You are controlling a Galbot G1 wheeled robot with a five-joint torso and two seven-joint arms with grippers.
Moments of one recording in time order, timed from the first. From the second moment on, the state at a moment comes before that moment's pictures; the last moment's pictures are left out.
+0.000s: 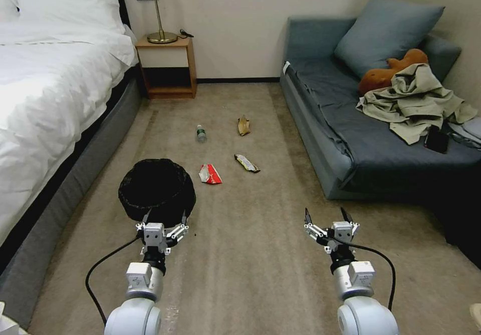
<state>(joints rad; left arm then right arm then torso) 1.55 -1.50 -0.55 -2.00 0.00 0.00 0.00 -1.55 1.50 0.55 2.00 0.00 0.00 0.00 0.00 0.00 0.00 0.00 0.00</state>
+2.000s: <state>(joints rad) 1.17 -1.38 -0.57 -1.94 -0.52 0.53 -0.34 -1.43 1.33 0.54 2.15 0.42 -0.49 0.15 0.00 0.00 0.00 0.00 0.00</state>
